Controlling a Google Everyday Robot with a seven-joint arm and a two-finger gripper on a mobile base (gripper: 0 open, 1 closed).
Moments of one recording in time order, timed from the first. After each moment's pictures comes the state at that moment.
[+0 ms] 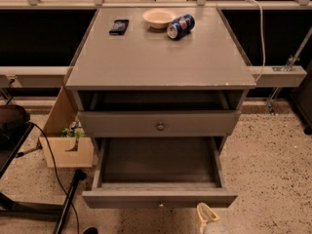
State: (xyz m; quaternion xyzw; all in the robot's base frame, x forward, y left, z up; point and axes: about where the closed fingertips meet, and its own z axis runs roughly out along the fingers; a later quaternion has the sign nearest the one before) arm 0.427 -0.183 0.378 -0.01 0.81 0.13 0.57
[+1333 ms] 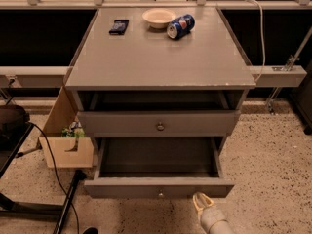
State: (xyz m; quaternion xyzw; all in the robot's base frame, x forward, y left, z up) arm 0.475 -0.178 0.353 -0.16 0.81 0.07 0.56
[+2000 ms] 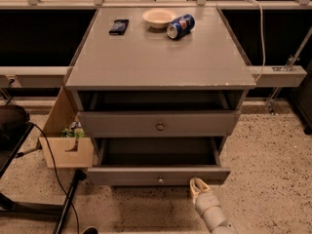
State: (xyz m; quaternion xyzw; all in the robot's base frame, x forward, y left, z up) arm 0.533 -0.172 0.365 -0.11 0.79 0.07 0.60
